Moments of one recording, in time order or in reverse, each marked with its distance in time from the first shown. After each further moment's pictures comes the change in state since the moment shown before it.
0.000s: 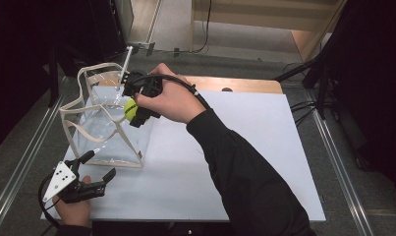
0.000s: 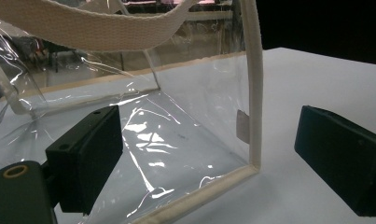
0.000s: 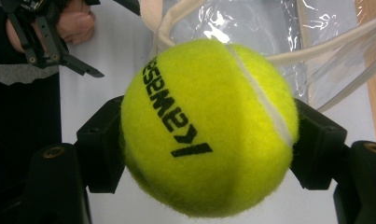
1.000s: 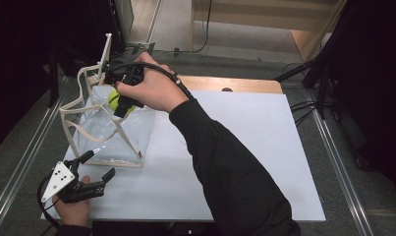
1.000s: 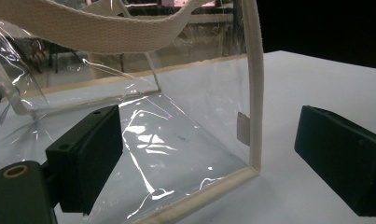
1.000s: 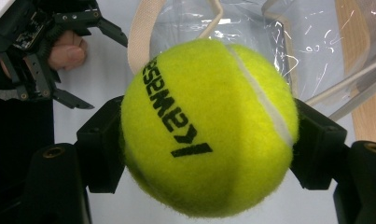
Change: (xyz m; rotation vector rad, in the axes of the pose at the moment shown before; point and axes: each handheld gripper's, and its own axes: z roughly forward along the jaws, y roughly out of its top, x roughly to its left) left arm 0.002 0.000 -0.001 -0.009 0.000 -0.007; right arm -0.012 0.041 0.003 0.010 -0.007 -0.009
